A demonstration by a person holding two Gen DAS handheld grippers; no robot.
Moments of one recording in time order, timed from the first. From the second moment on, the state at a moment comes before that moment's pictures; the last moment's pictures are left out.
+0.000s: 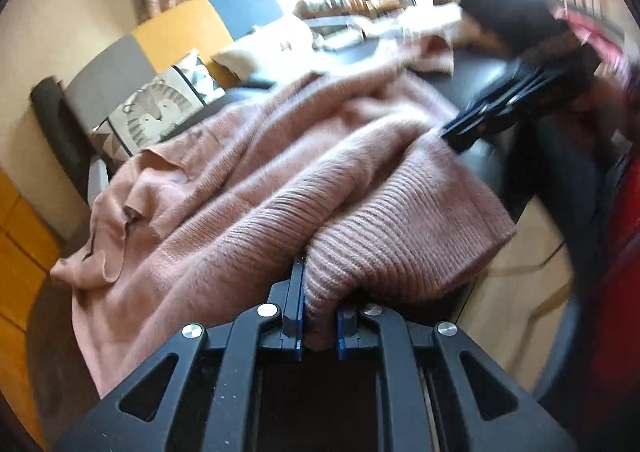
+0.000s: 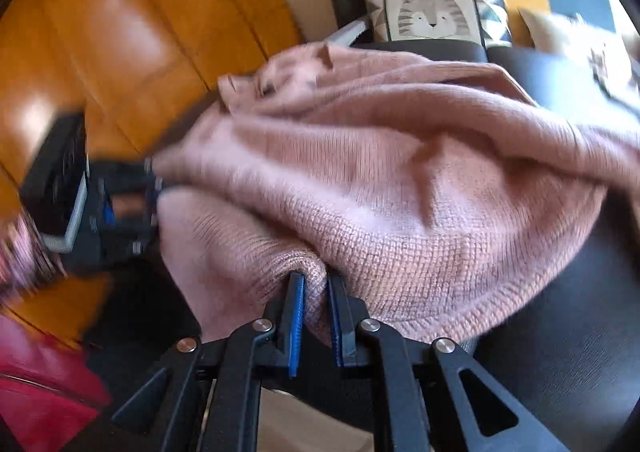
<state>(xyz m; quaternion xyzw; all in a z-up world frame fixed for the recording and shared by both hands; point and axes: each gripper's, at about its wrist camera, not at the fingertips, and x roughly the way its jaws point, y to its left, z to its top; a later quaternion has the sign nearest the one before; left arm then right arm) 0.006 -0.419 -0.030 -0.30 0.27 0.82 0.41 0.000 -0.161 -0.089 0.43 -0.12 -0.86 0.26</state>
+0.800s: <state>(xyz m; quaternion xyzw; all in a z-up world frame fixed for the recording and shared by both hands) -0.123 -0.418 -0.053 -0.47 0.02 0.83 0.31 -0.050 -0.182 -0.059 0.40 0.00 -0.88 0.24</state>
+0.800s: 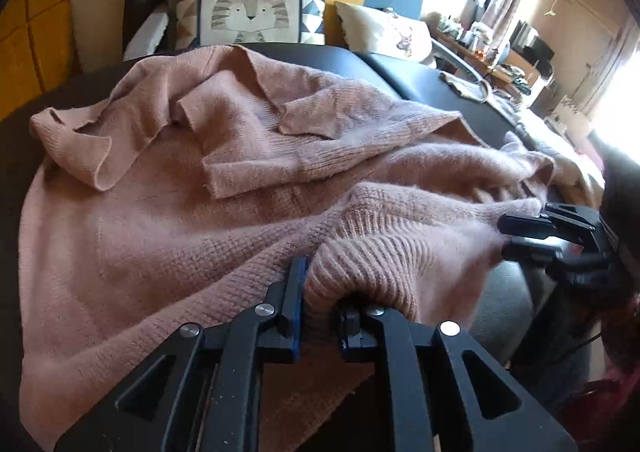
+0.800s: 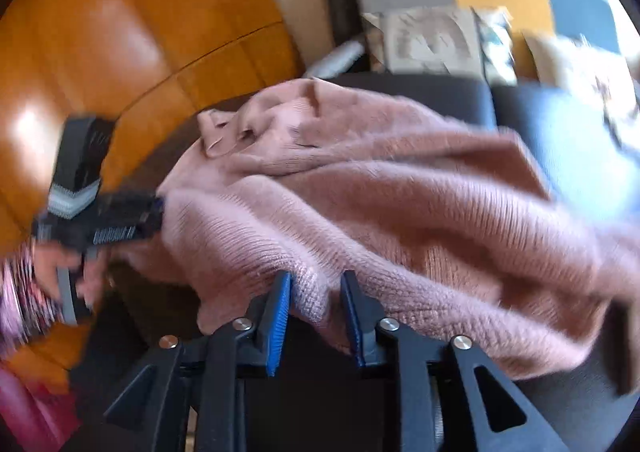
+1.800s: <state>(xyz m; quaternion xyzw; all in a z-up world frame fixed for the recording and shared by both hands) -0.126 -0.419 -0.046 -0.48 0.00 0.82 0.32 -0.072 -0.252 -0.089 0.35 0.26 -0.88 0.20</state>
